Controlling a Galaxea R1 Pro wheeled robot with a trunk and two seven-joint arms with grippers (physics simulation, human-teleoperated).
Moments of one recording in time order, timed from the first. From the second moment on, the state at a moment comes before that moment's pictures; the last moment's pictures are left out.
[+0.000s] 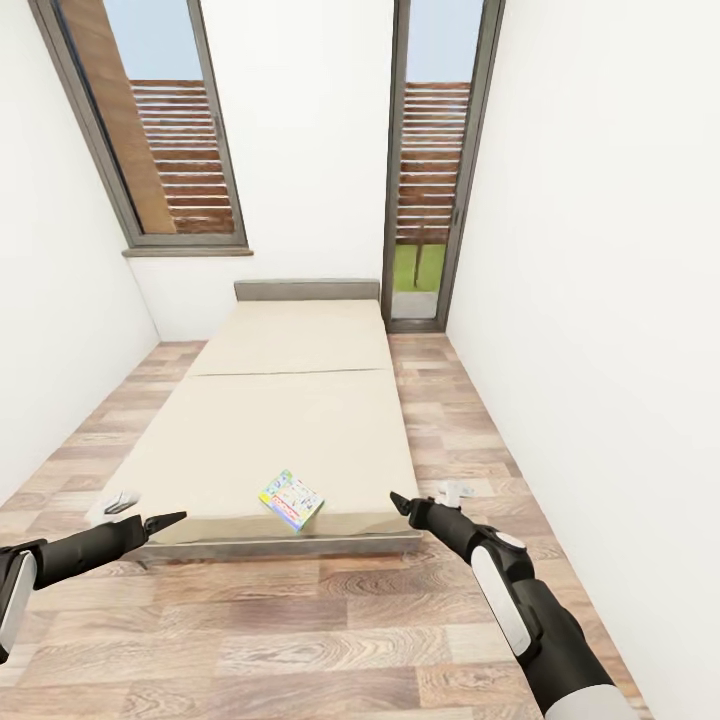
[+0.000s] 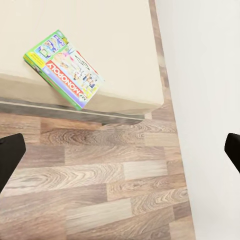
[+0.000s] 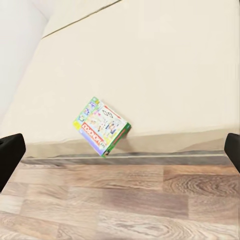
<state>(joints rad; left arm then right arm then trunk) -0.47 0.32 0.48 -1.08 0.03 0.82 -0.98 -0.46 0.03 0.13 -1.16 -0.41 0.42 0.17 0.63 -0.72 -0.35</state>
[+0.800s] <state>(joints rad) -0.47 0.32 0.48 -1.08 0.03 0.82 -0.98 -0.46 0.03 0.13 -1.14 -0.43 0.42 0.17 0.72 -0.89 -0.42</state>
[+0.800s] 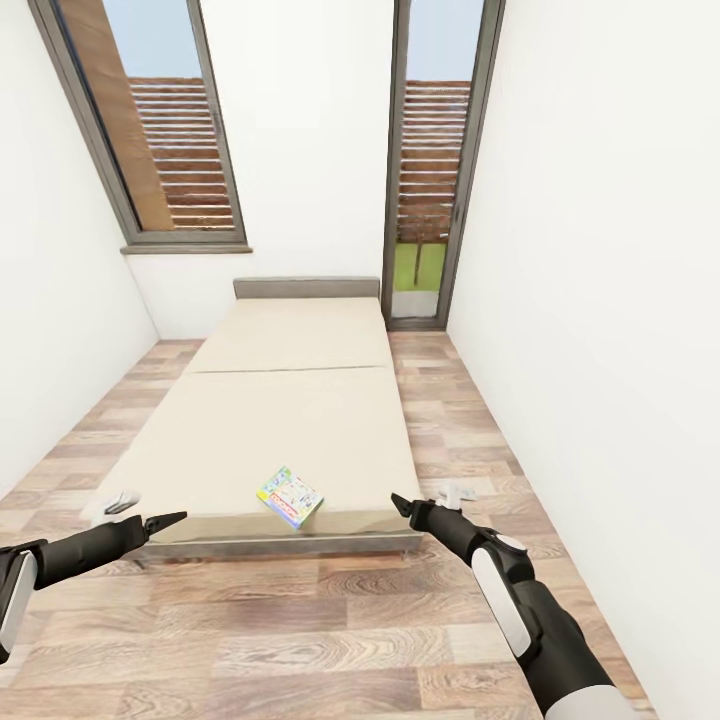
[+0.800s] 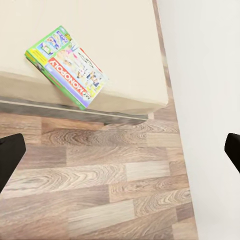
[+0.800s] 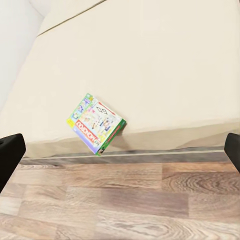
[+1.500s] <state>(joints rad) -0.47 0.32 0.48 -1.08 0.03 0.82 -0.98 -0.46 0.03 0.13 -1.14 -0.43 0.41 0.17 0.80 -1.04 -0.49</state>
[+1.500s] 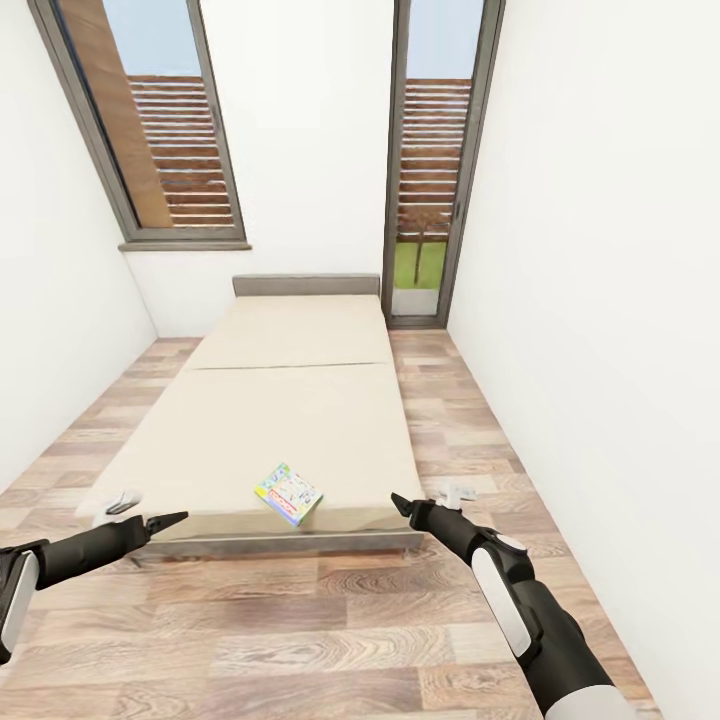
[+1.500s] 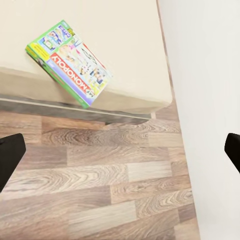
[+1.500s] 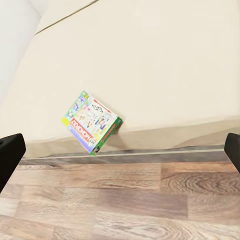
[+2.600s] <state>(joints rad) -0.47 0.28 0.49 -0.97 0.04 0.82 -0.92 -0.46 0.02 0.13 -1.19 -0.43 0.42 0.21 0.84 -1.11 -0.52</state>
